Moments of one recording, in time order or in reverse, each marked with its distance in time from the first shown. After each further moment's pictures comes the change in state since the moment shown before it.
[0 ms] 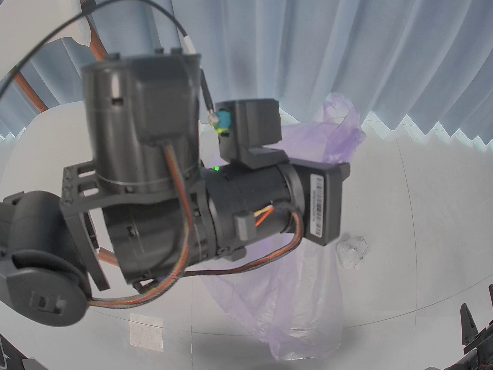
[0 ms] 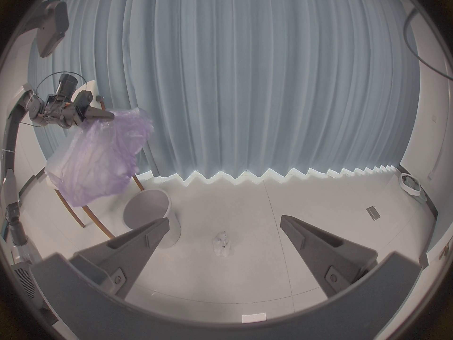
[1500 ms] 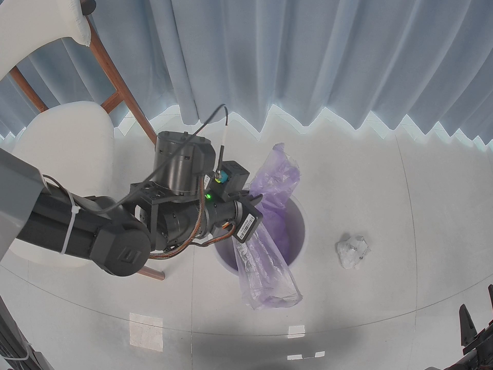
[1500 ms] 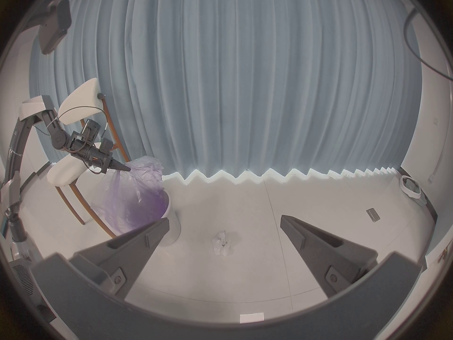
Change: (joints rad) left arm 0.313 0.247 0.040 -0.028 0.021 0.574; right arm -0.001 0.000 0.000 0.006 0.008 -0.018
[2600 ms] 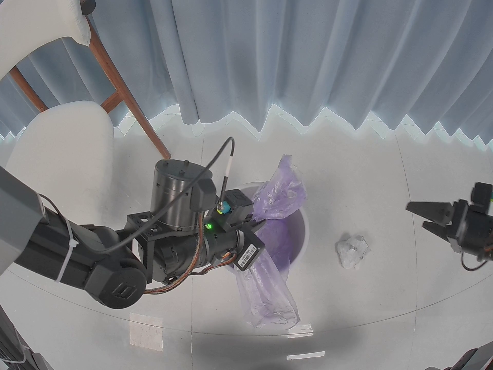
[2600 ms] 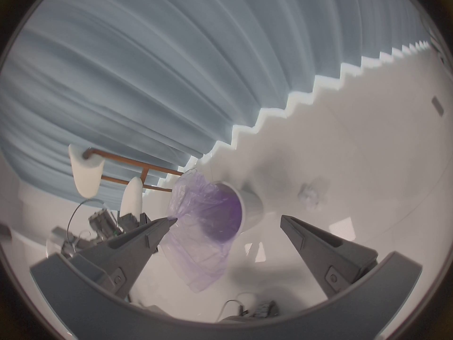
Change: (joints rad) left arm -0.059 -0.034 0.167 -0.115 0.023 0.014; right arm 0.265 1.132 -0.550 -0.201 0.207 0.612
